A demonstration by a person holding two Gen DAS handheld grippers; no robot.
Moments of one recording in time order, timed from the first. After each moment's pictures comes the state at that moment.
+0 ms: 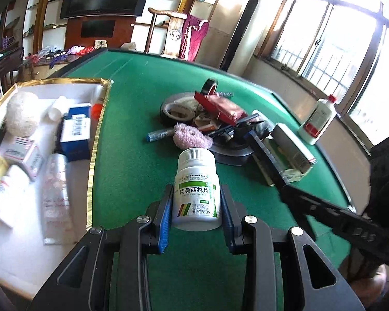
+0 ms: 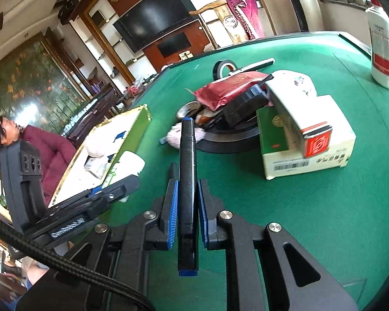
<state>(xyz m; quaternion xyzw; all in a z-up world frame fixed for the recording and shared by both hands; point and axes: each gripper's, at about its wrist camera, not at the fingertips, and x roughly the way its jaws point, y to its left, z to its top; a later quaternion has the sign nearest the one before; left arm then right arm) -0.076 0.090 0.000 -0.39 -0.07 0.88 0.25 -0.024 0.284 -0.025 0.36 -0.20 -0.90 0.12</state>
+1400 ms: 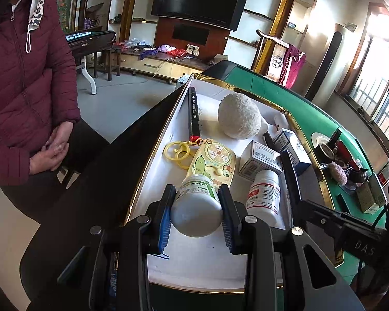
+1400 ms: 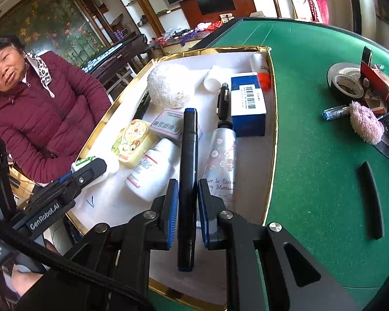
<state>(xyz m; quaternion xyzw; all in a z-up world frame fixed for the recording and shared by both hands) -0.086 -0.142 -0.027 -0.39 -0.11 0.91 0.03 -0.099 0.056 -0.046 0.45 -0.11 -0.87 0.19</state>
